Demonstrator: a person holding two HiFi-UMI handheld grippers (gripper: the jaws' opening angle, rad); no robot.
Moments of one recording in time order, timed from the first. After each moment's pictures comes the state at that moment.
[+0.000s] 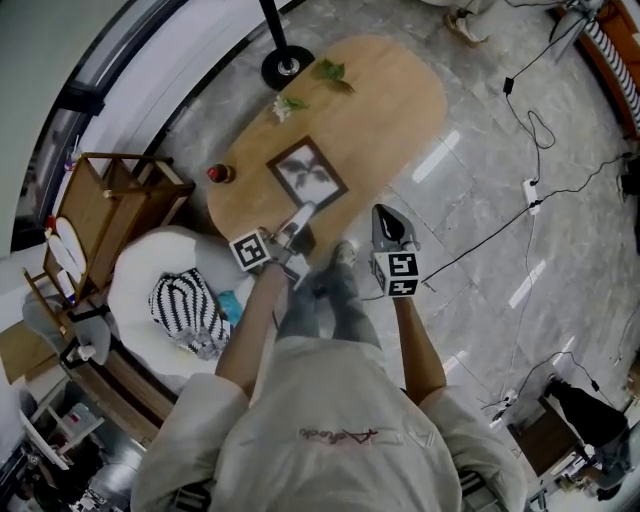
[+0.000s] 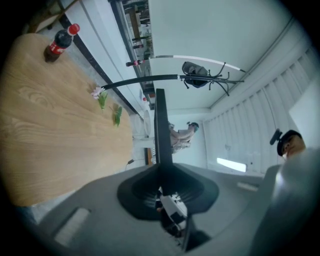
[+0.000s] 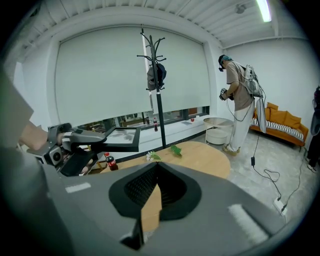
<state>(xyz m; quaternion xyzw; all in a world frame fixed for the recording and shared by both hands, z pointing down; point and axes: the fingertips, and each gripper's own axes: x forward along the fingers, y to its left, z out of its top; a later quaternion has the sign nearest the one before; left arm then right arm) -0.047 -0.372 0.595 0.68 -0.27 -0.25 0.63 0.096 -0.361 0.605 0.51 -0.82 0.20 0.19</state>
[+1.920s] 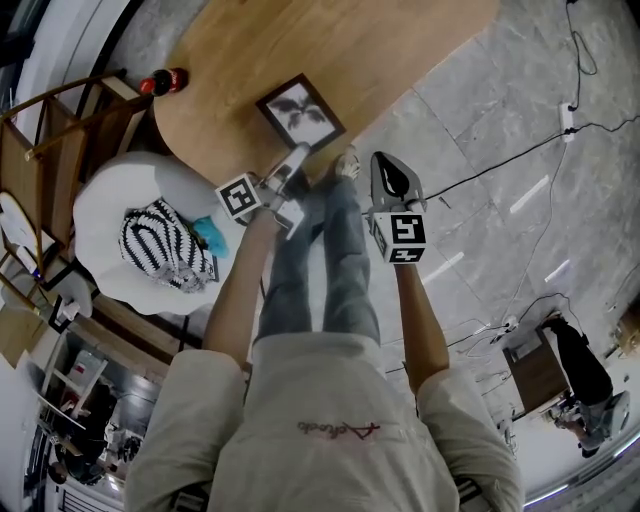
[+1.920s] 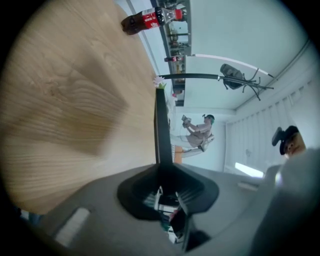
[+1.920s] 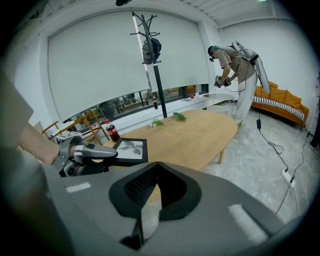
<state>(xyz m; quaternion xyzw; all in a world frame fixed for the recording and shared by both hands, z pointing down) -0.061 -0.306 0.861 0.60 -0.31 -0.20 0.71 0.072 -0.294 0.821 0.49 -0.79 0.28 0.23</state>
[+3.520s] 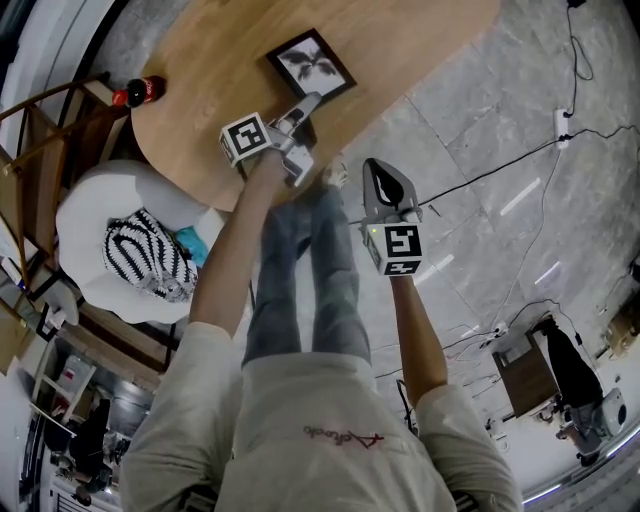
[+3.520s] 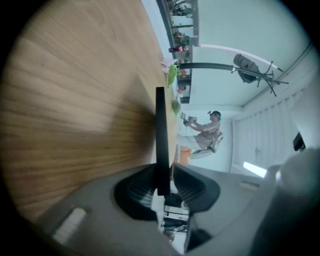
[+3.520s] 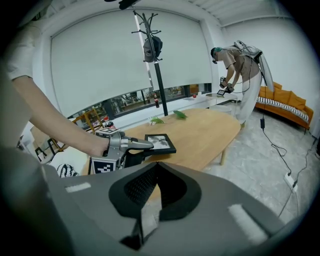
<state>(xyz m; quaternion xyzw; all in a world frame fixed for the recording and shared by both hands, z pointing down) -0.010 -0.421 0.941 0.61 -0.31 -0.17 0.71 0.083 -0.307 0.848 0.47 -0.80 0.28 0.24</state>
